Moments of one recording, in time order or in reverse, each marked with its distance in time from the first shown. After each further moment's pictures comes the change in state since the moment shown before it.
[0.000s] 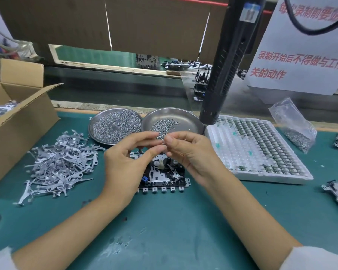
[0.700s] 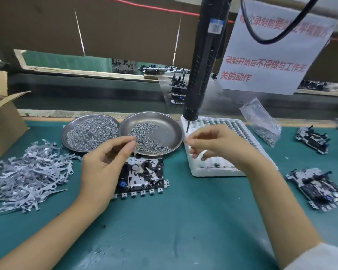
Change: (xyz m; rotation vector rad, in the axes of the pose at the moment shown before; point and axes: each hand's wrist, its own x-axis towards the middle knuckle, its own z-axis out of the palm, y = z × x) left_hand 0.001 -0.001 -0.001 -0.043 -0.029 -0.098; right_hand -0.031 -0.072 -0.070 -0.792 0.037 0.046
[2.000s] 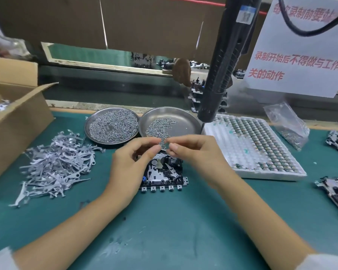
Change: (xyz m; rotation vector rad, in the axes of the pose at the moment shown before) left_hand -0.001 -0.009 0.003 0.029 -0.062 -0.046; right_hand 0.012 0.004 0.086 0.410 0.062 -0.153
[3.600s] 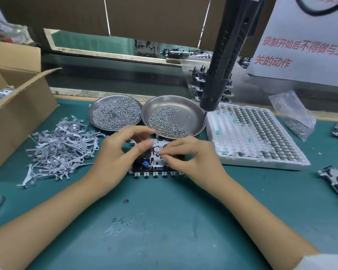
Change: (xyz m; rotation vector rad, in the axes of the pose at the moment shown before) left_hand -0.005 0.001 -0.035 0.283 -0.205 0.140; right_hand -0.018 0.028 0.006 -0.533 -0.067 -0.362
